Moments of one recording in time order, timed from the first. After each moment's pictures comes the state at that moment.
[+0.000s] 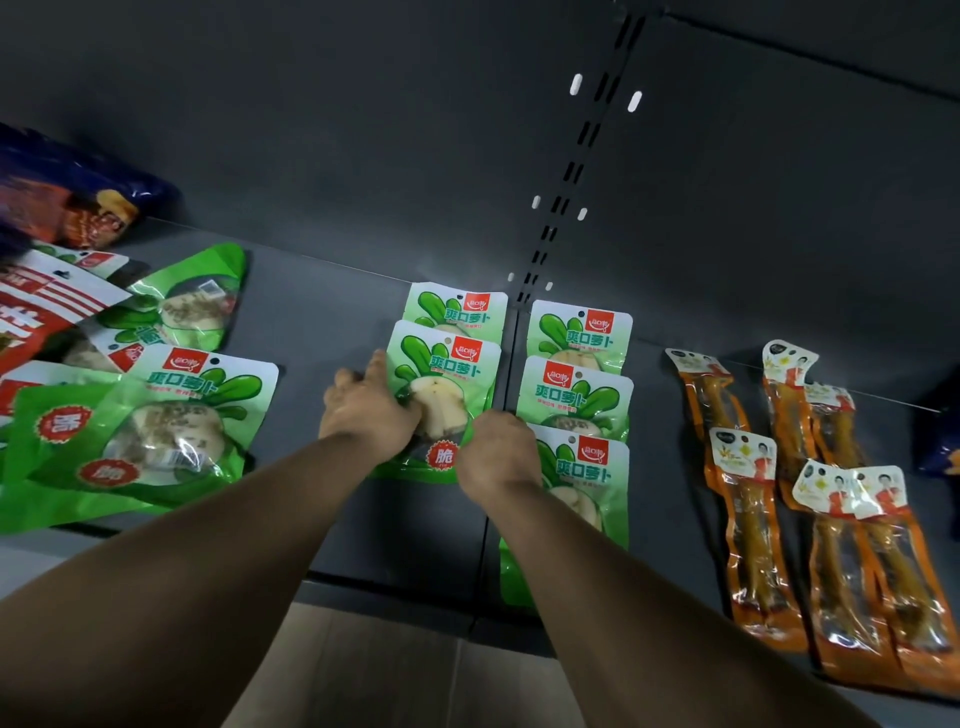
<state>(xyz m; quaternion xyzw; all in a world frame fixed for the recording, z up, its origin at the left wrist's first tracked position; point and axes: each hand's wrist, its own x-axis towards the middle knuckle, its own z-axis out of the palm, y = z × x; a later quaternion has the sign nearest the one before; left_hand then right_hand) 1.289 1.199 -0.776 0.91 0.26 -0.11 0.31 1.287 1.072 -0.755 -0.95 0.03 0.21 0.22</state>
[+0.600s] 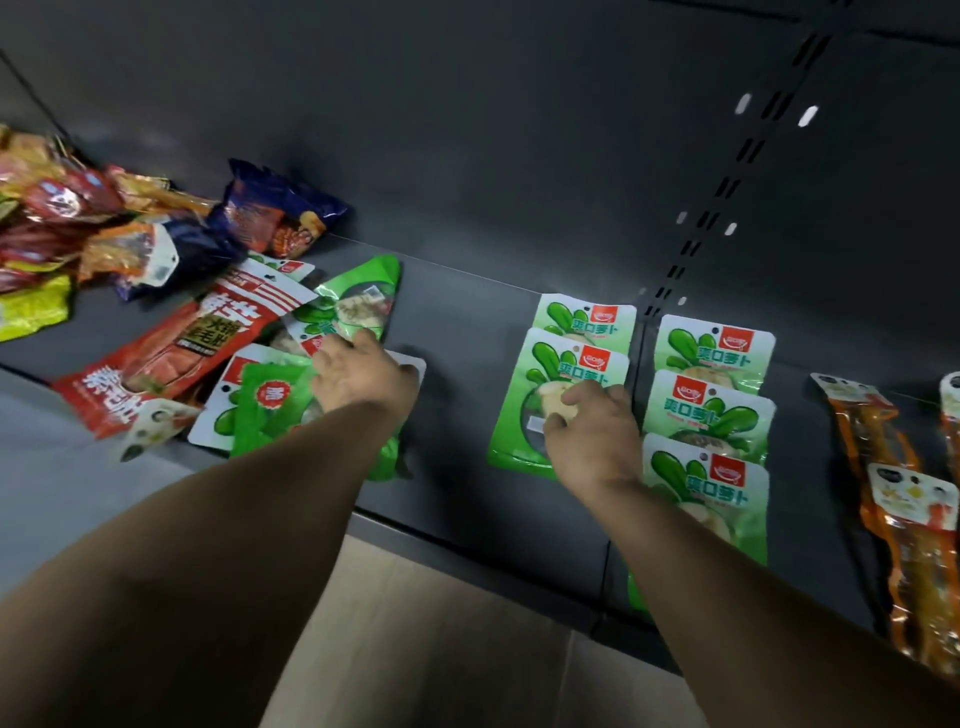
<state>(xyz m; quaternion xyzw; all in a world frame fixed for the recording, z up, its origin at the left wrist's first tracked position) 1.253 1.296 -0.746 0.89 0.42 -0.02 0.15 1.273 1.104 -0.739 -0.95 -0.02 0.11 0.29</state>
